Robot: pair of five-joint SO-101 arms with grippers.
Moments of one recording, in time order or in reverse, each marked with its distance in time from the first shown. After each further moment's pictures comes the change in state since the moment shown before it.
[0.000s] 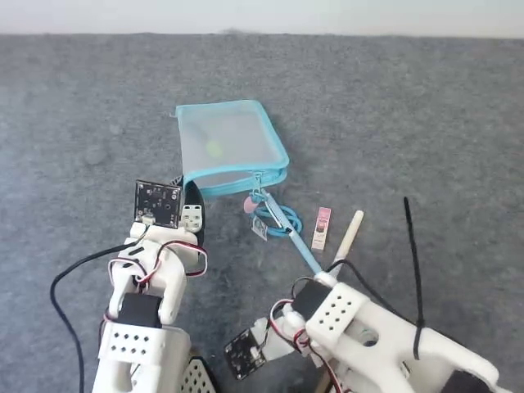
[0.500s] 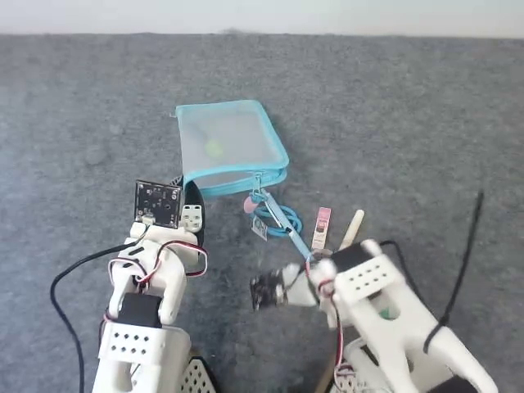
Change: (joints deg) left arm 0.0 0.0 0.0 0.0 0.0; right arm 27.1 1.1 -6.2 -1.0 5.6
